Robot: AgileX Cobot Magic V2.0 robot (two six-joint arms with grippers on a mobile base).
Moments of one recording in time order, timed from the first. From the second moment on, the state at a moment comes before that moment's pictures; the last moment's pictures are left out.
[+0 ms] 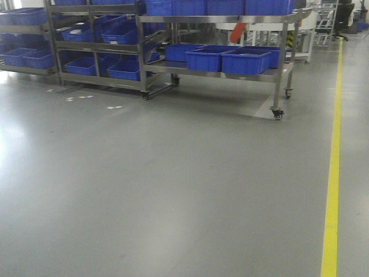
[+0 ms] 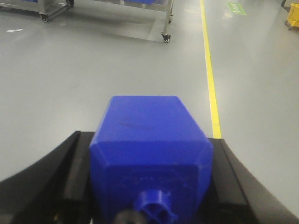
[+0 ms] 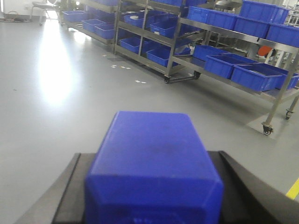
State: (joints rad) left arm -0.37 0.44 -0.43 -0.01 0.34 -0.09; right arm 0.24 0.01 -0.40 0.24 0.50 -0.34
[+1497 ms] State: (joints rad) left arm -0.37 0.44 -0.43 -0.01 0.34 -0.09; right arm 0.24 0.01 -0.40 0.24 0.50 -0.34
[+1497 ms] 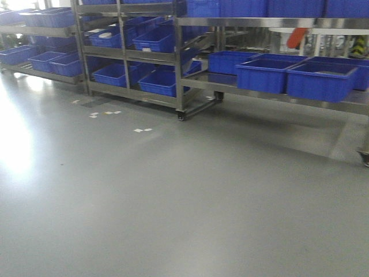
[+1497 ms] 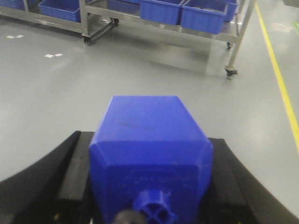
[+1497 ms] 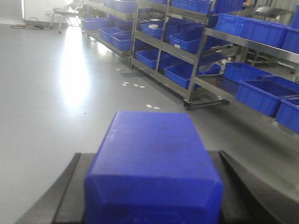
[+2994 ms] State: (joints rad) left arm -0.37 0.44 -0.43 -0.01 0.34 -0.09; right arm 0.24 0.01 -0.40 0.24 0.50 -0.34
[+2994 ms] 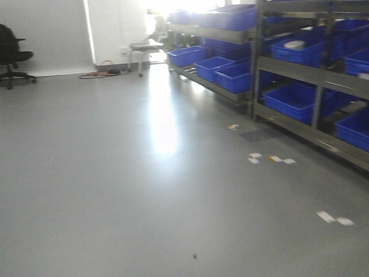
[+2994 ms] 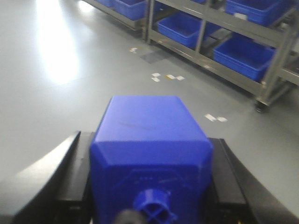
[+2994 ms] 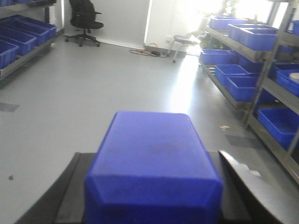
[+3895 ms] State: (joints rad) left arm -0.37 0.44 -0.43 -0.01 0.34 -0.09; right arm 0.24 0.01 -0.40 0.24 0.50 -0.34
